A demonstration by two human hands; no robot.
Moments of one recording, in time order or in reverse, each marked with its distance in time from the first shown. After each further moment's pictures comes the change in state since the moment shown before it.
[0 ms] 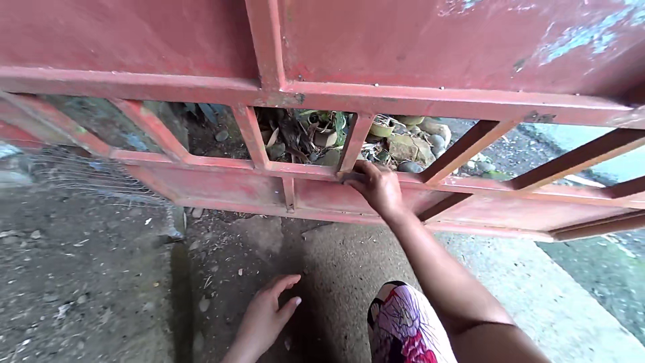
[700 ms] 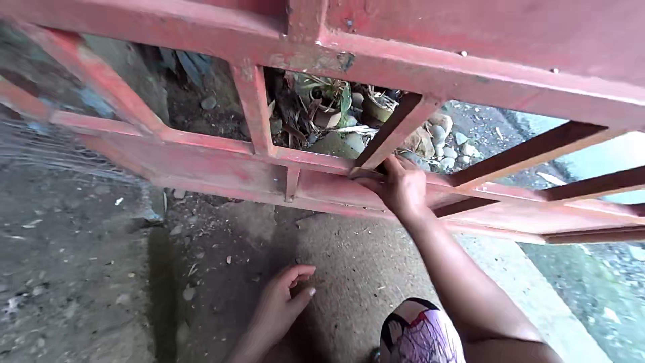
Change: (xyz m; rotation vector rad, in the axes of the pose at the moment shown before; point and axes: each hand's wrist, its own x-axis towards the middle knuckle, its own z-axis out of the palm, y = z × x) left_hand 0.040 -0.009 0.010 -0.321 -0.018 0.014; right_hand 0.009 0.004 0.014 -0.212 -0.018 -0.061
